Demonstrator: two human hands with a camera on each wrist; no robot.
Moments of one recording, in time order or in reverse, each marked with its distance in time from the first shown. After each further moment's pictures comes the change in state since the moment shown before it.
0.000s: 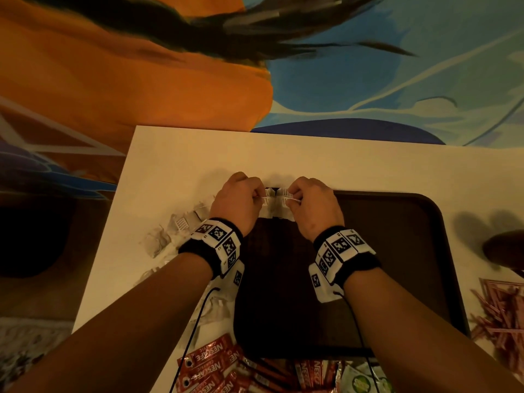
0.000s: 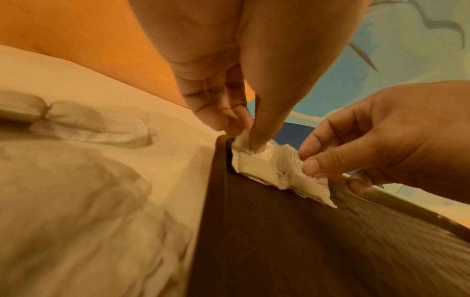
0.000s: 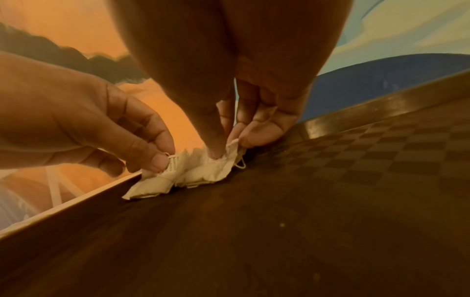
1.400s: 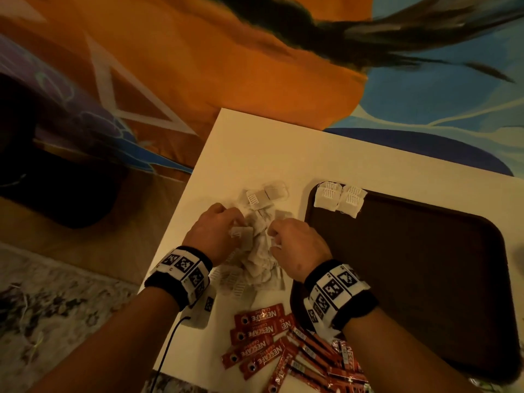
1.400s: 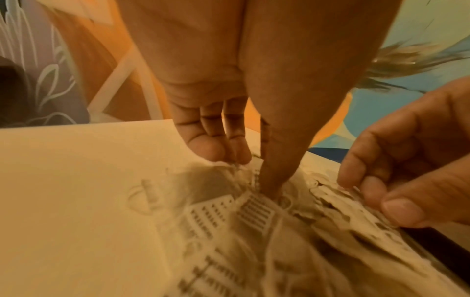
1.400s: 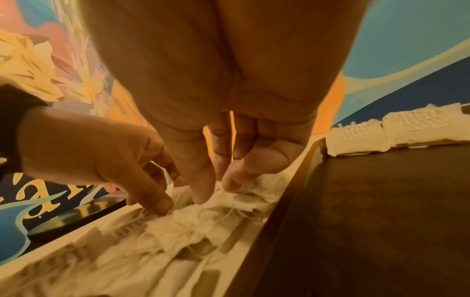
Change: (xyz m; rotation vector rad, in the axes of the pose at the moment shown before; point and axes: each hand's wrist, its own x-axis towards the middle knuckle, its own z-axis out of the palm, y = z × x) left_hand -0.142 -0.122 -0.080 0.079 -0.134 -0.284; right_hand -0.100 -0.118 0.071 -0.233 -0.460 -0.251
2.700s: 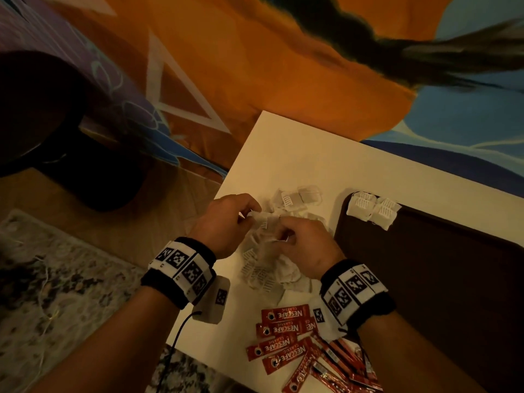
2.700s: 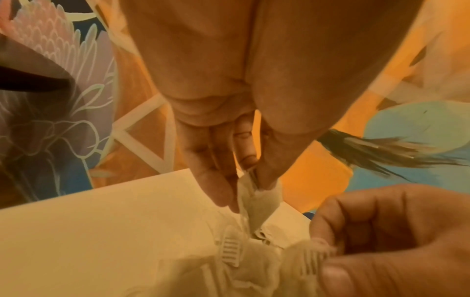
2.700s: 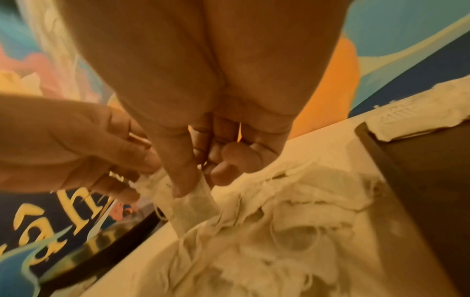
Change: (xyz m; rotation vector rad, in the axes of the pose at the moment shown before) left_hand -0.038 -0.018 -0.053 -0.175 0.133 0.060; right_hand 0.010 -0.037 0.012 0.229 0.046 -0.176
